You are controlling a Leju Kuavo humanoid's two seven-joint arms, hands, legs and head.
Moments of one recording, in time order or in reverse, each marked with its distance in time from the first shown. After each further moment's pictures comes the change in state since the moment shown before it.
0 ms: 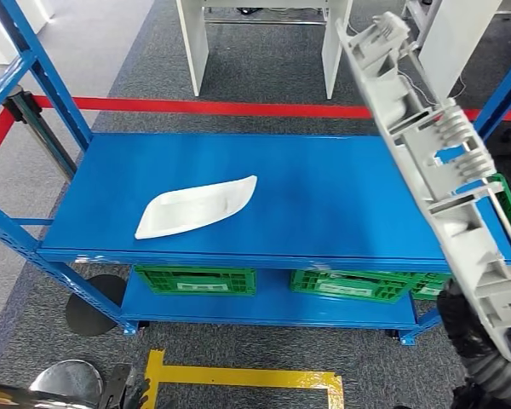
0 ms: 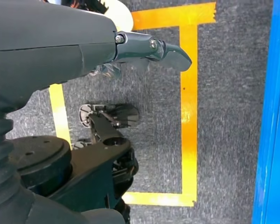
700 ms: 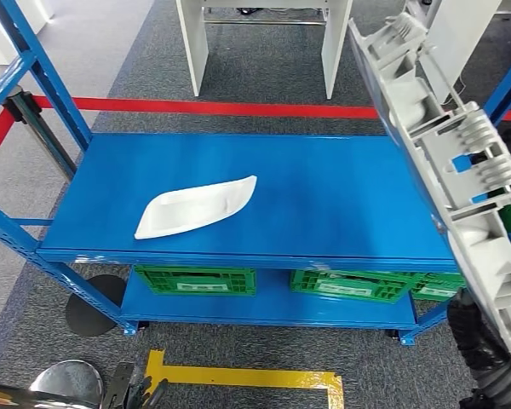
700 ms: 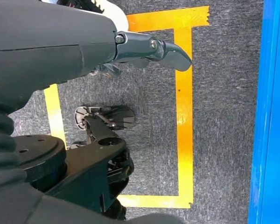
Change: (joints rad) left arm -0.004 -0.015 -0.003 0.000 -0.012 0.026 -0.019; right arm 0.035 -0.012 0.000 -0.033 -0.032 0.000 0.000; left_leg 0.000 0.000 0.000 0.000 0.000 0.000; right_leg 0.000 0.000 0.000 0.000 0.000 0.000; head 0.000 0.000
